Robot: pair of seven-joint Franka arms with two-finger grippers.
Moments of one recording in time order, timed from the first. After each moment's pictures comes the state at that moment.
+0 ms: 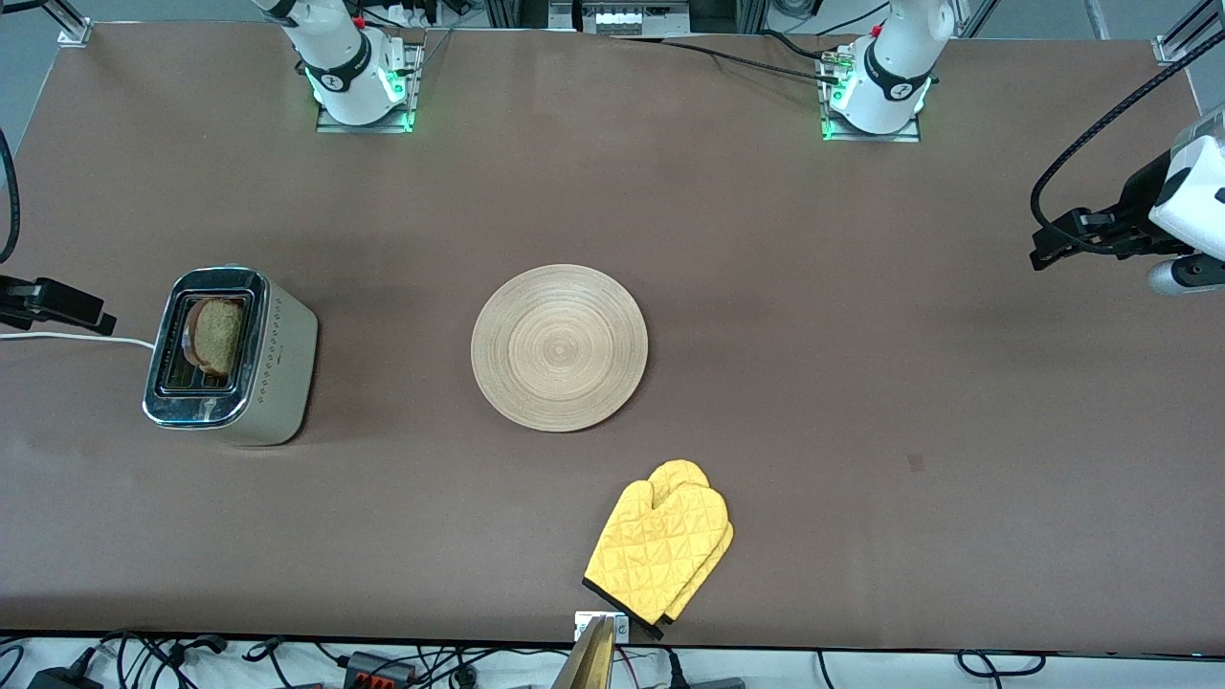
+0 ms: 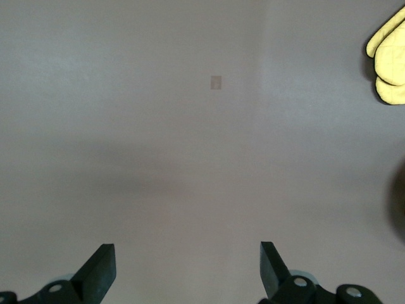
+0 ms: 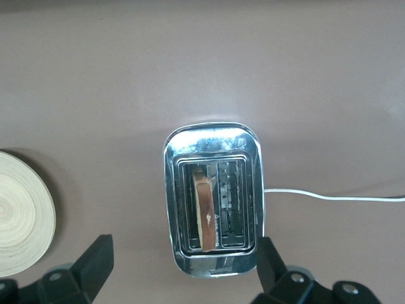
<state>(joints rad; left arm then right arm) 0.20 0.05 -0.22 -1.57 0.02 1.57 -0.17 -0.04 0.30 -0.06 -1.29 0.03 1.59 -0.03</state>
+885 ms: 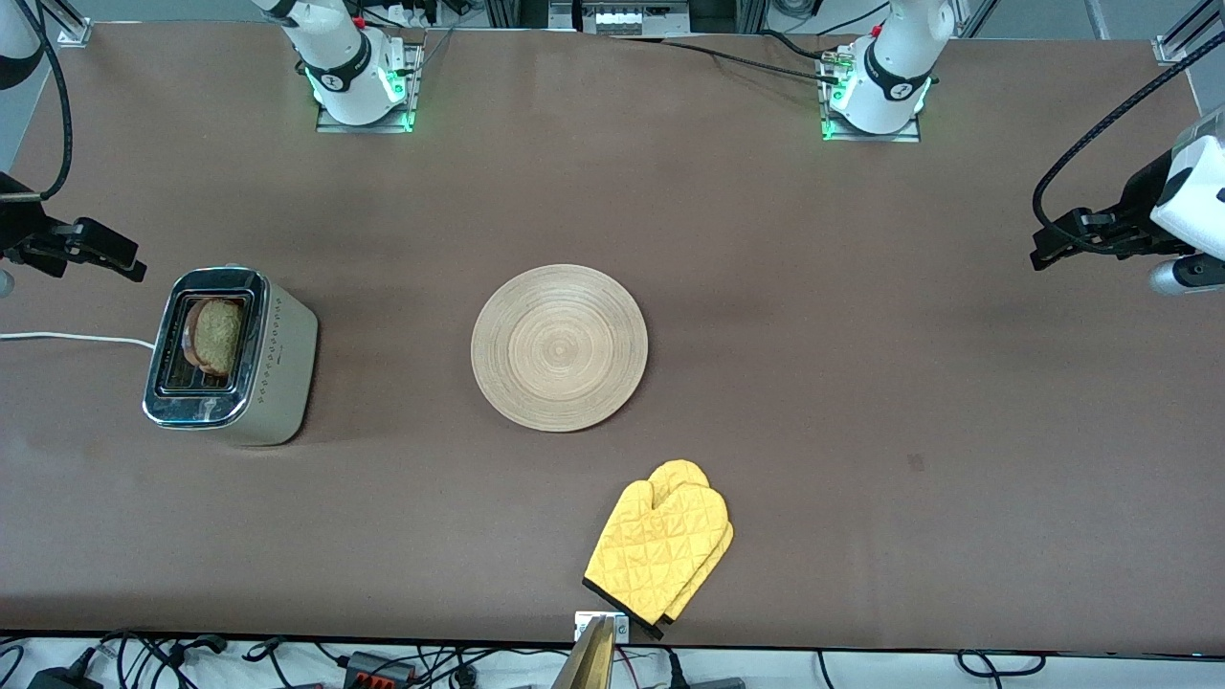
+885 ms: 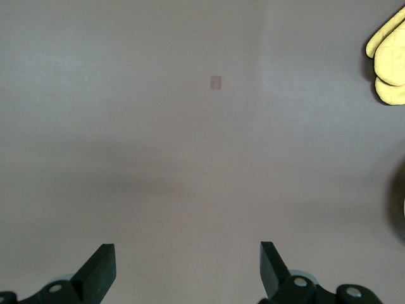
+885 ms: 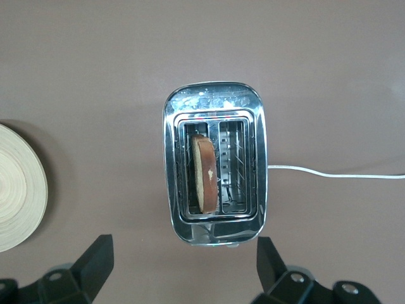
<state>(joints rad) 0.20 0.05 -0.22 -1.57 0.02 1.57 -0.17 -0.04 0.05 -0.04 -1.65 0.00 1.72 -0.03</state>
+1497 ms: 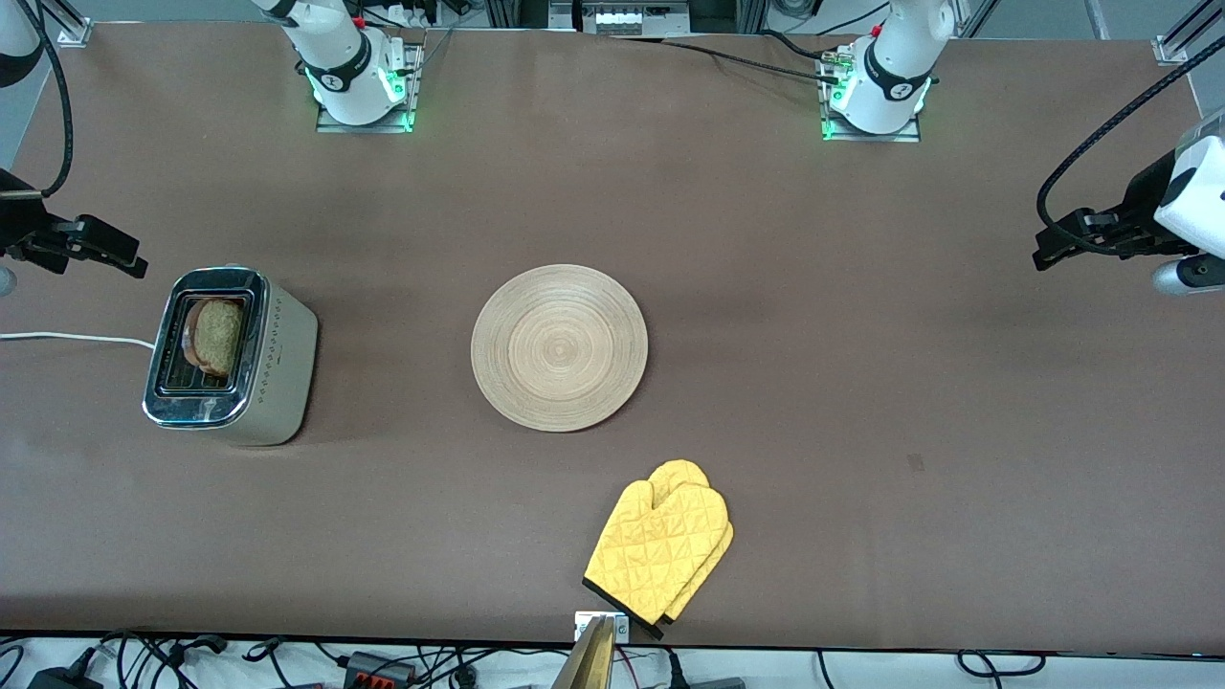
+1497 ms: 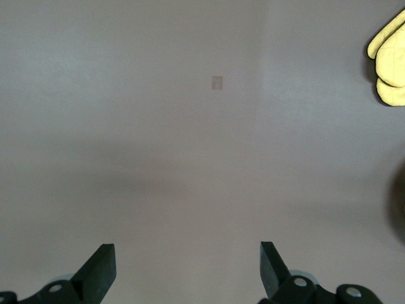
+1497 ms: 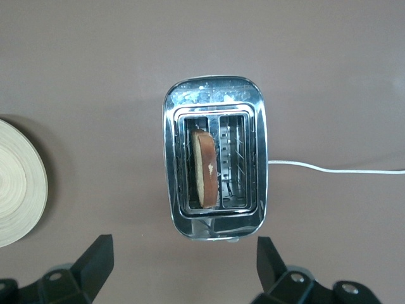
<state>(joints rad) 0.20 0.05 -0.22 -1.57 0.02 1.57 -0.17 -0.04 0.05 -0.04 -1.65 0.00 1.70 -0.03</state>
